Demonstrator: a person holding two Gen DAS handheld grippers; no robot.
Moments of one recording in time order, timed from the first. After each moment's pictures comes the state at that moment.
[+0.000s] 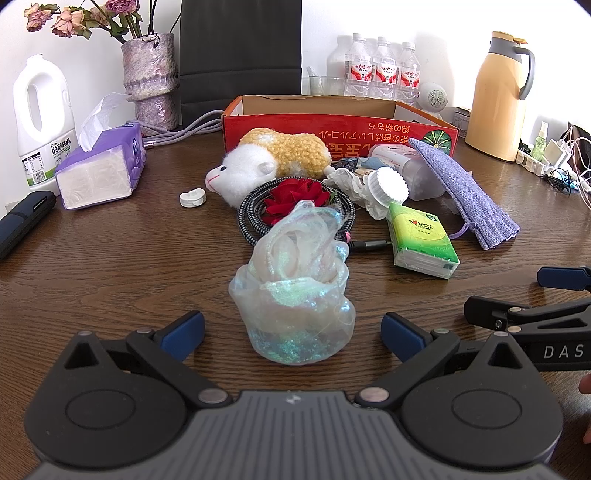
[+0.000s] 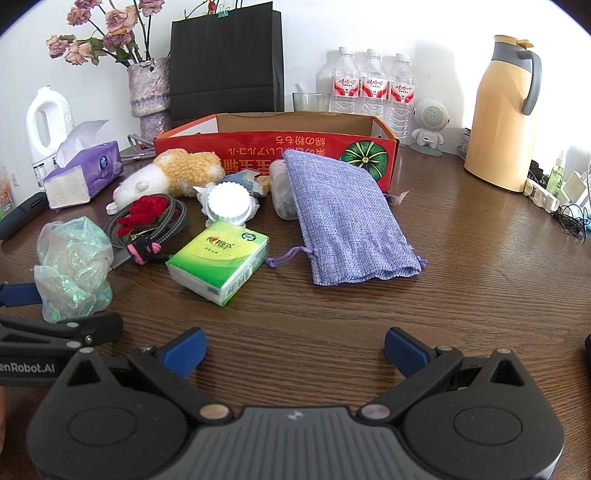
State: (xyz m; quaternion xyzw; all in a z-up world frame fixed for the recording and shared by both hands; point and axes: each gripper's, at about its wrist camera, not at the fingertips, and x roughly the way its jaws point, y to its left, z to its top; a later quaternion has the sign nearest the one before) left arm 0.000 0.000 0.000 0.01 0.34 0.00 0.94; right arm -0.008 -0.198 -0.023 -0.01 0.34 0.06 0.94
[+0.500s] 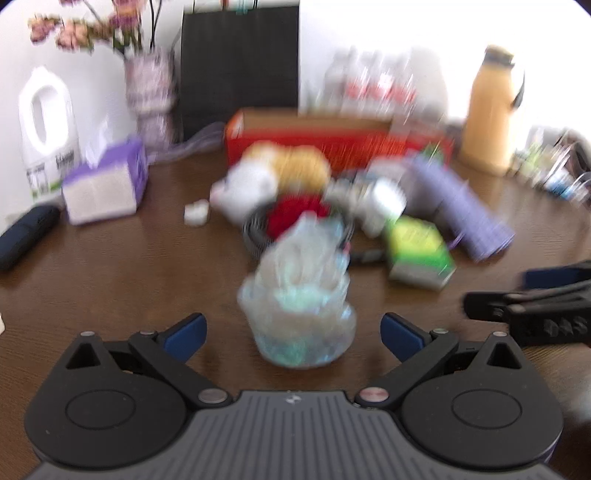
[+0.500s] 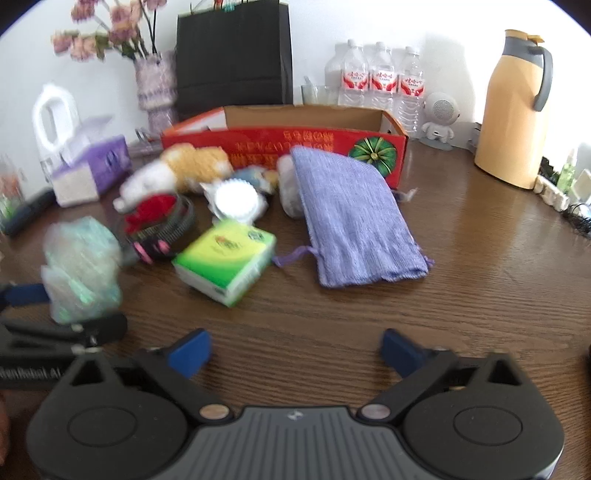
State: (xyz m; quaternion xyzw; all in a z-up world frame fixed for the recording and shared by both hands) left arm -0.023 0.009 0.012 -0.01 0.29 -0.03 0.96; right arm -0.002 -0.204 -0.011 0.01 0.35 0.09 0.93
